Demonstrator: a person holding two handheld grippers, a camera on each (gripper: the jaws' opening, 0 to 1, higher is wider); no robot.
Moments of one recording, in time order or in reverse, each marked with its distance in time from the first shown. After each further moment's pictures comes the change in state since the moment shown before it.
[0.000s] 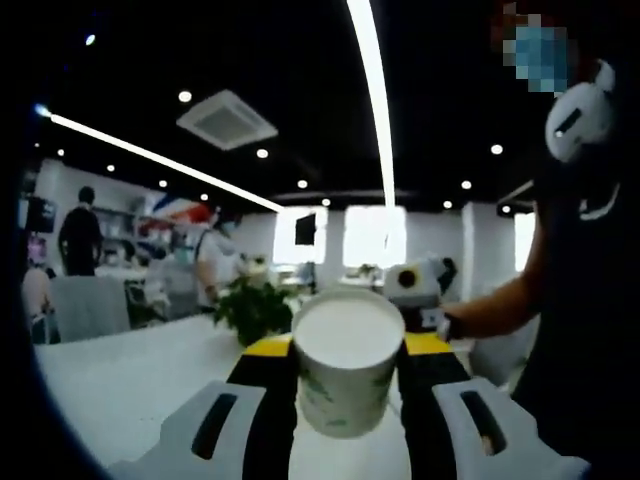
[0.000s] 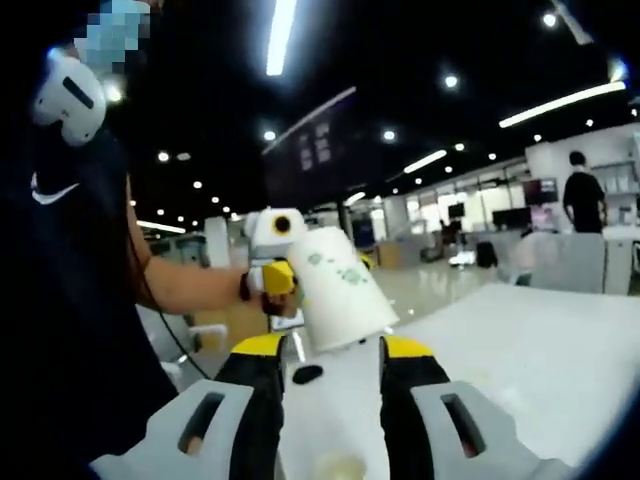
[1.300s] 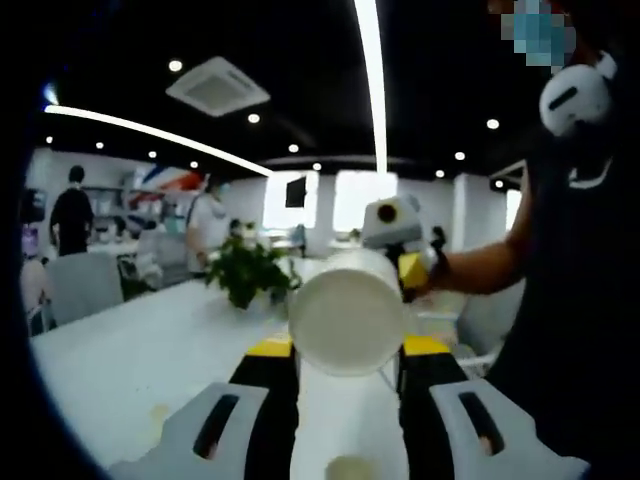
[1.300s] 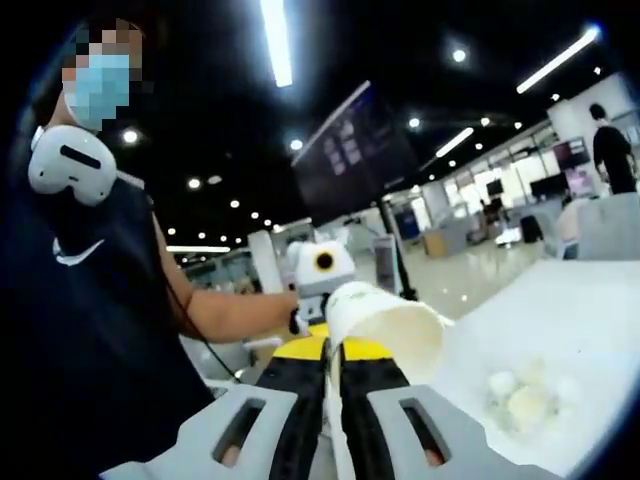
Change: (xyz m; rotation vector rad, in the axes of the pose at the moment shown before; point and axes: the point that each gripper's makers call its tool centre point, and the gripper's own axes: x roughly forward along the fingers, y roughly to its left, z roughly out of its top) left arm -0.021 -0.009 -0.039 -0.014 0.156 -0.033; right arm 0.012 0.030 0.017 0.132 0.004 0.191
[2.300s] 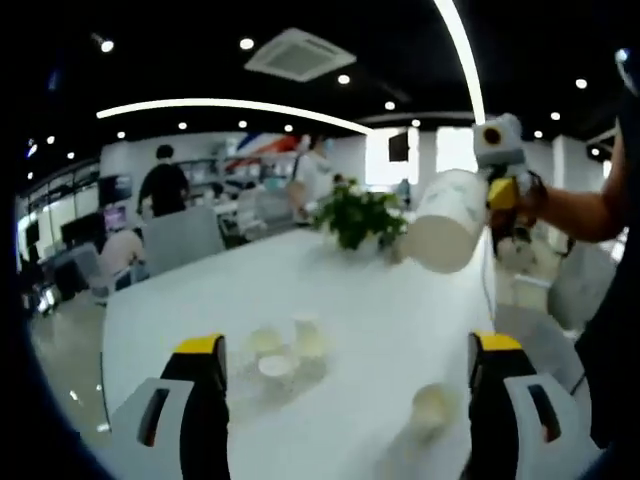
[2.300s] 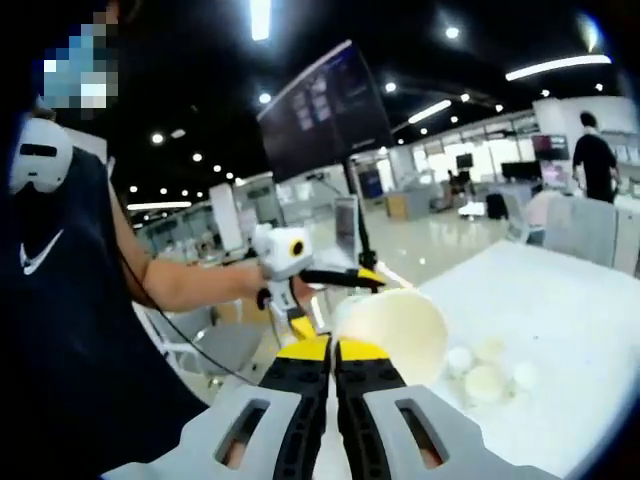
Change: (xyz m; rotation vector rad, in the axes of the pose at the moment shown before) left arm -0.082 0.088 -0.073 -0.012 0.193 0.505; right arm 0.005 -0.030 -0.014 -0.067 0.244 -0.196
